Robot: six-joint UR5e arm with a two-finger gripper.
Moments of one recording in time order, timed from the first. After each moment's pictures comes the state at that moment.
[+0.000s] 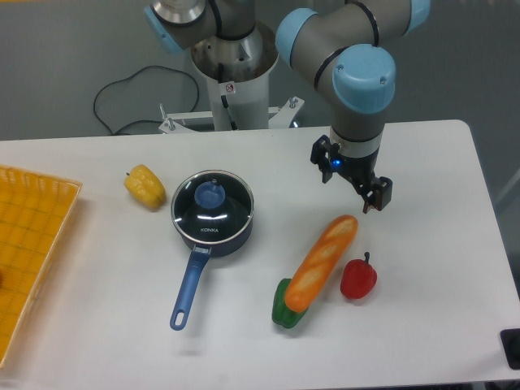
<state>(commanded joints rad) 2.64 -1.81 -1.59 -1.24 1.60 1.37</state>
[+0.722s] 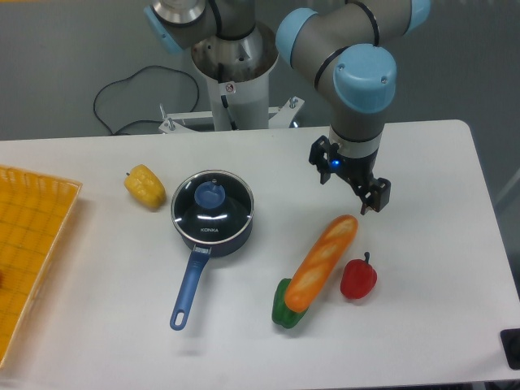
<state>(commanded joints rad) 2.64 -1.81 -1.60 -1.24 1.58 1.37</state>
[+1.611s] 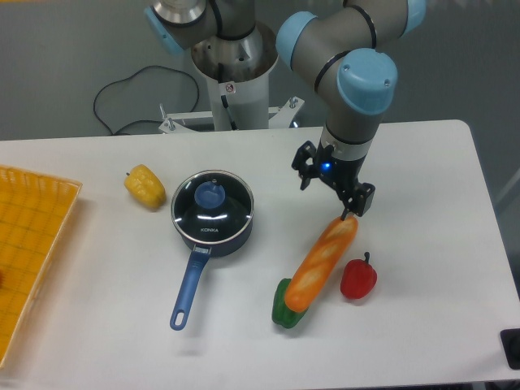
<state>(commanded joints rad) 2.64 -1.80 -1.65 -1.22 1.35 1.24</state>
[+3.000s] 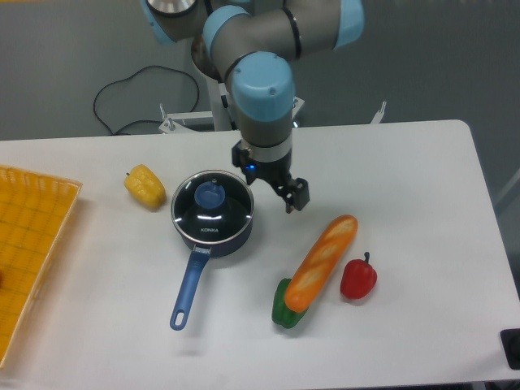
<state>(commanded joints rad) 2.37 -1.73 -1.74 -1.25 1.60 0.96</state>
